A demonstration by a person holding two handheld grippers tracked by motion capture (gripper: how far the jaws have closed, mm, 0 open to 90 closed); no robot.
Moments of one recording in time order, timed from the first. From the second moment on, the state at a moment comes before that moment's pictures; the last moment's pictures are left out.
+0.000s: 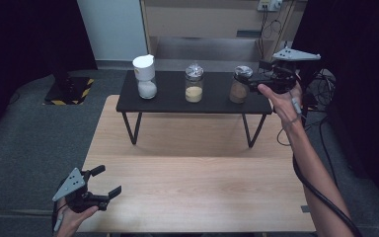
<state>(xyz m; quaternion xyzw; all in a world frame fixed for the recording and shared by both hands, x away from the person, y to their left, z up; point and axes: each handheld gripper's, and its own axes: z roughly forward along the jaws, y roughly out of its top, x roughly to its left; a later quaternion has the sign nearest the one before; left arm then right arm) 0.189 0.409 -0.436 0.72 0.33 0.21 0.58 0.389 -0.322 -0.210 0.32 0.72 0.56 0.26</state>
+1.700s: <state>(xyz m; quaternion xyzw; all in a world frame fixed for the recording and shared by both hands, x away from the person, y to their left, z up) 0.188 0.410 -0.436 0.72 0.33 0.21 0.58 0.282 -0.365 -0.280 0.28 0.72 0.59 0.23</state>
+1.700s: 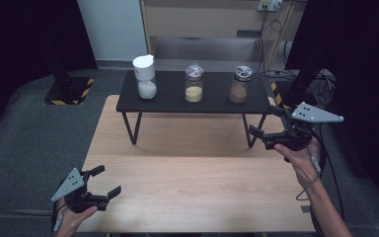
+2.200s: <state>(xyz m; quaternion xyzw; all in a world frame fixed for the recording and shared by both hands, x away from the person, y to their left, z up) 0.188 0.410 -0.436 0.72 0.33 0.21 0.58 0.246 -0.379 -0.304 0.29 0.72 0.59 0.23</state>
